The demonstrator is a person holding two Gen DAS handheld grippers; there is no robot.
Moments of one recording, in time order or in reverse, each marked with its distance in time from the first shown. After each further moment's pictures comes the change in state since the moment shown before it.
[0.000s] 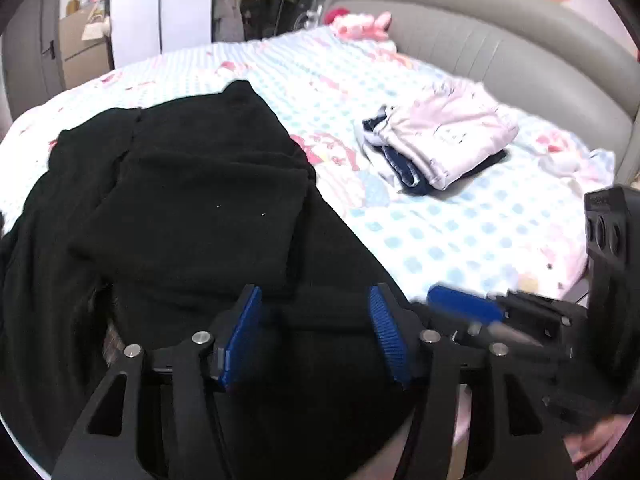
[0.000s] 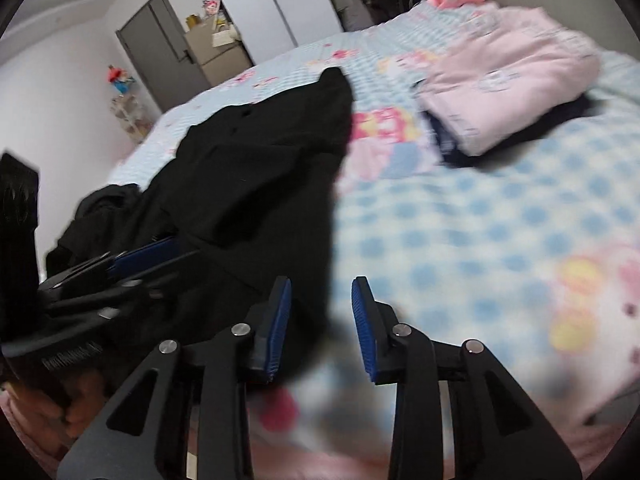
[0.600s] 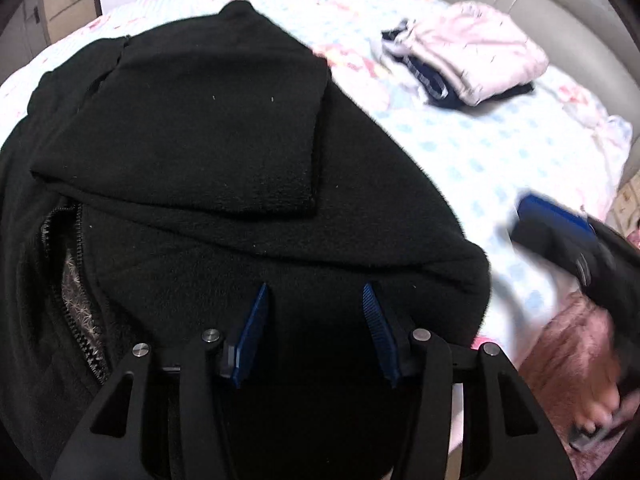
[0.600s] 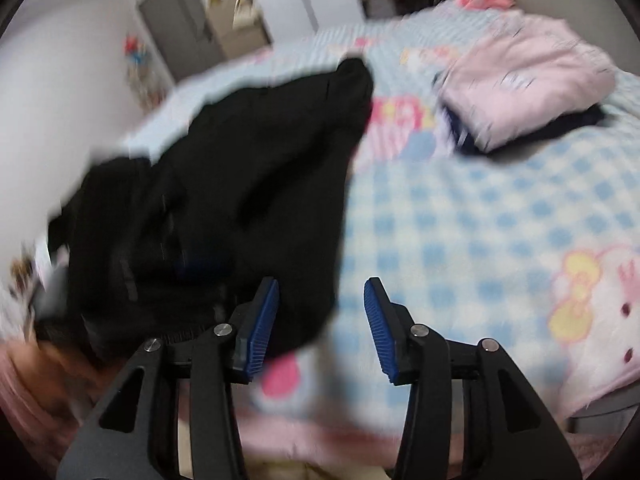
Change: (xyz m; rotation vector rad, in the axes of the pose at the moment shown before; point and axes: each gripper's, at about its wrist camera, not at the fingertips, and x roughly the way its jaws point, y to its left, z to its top) left arm 0.023 0.019 -0.038 -0.034 0.163 -0.067; right arm -0.021 0.002 -0.007 -0.047 -0.068 -0.013
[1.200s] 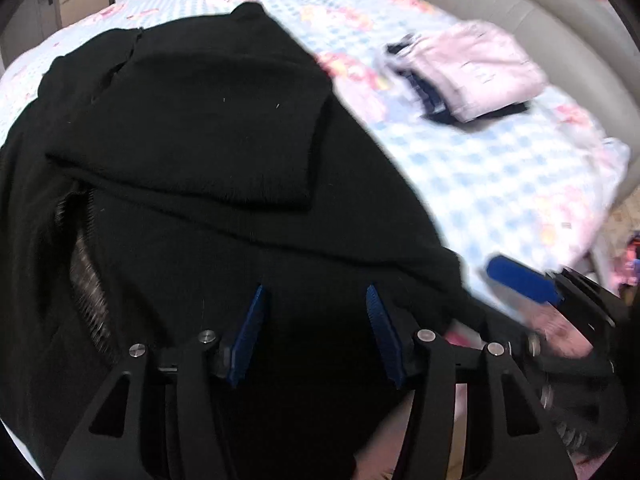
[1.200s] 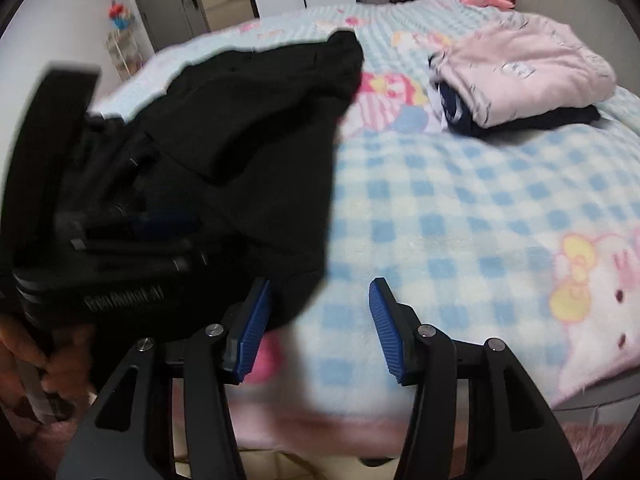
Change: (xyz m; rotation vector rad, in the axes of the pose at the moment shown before) left arm -0.025 0.004 -0.008 -0.058 -0.010 -0.045; right arm 0.004 0.019 -0.022 -0.057 0.111 -0.089
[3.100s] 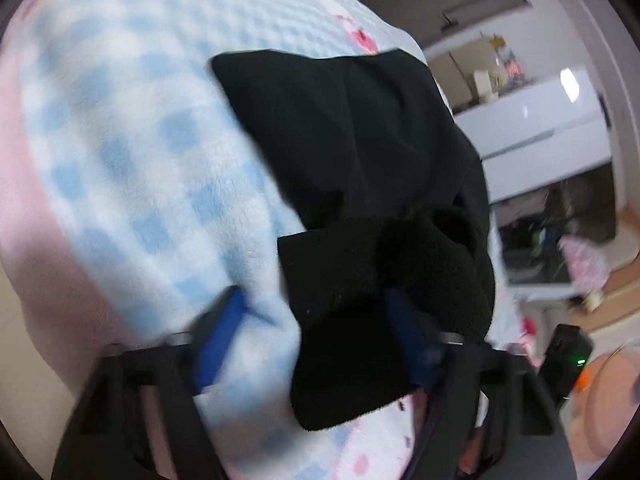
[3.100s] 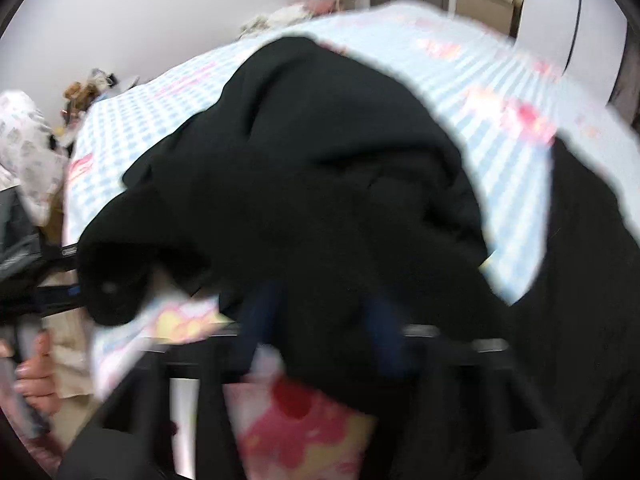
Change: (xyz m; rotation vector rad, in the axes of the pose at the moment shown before) left arm -0.206 0.585 -0.153 -1.151 -0.435 0.125; right arm 0.213 0.525 0.100 -0.636 0.254 0.355
